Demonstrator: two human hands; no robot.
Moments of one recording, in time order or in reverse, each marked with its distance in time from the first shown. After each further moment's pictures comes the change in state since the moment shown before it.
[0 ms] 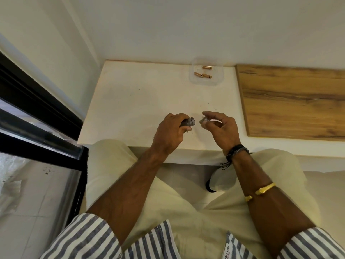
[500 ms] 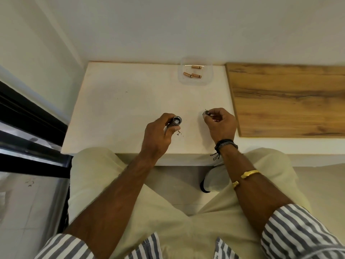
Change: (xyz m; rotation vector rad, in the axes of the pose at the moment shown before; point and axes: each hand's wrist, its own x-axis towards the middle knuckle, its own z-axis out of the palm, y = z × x) left_hand 0.006 -0.008 0.011 -0.261 0.120 -0.037; right_hand 0.043 0.039 -0.005 -0.127 0.359 0.107
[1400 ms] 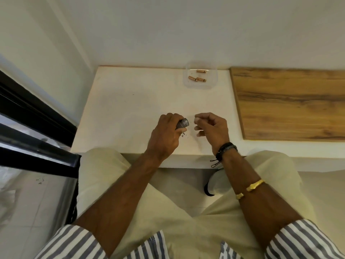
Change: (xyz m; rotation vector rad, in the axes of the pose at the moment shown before) left_hand 0.000 0.017 -0.011 0.323 -0.068 0.136; right_hand -0.033 -0.038 0.003 0.342 -0.334 0.121
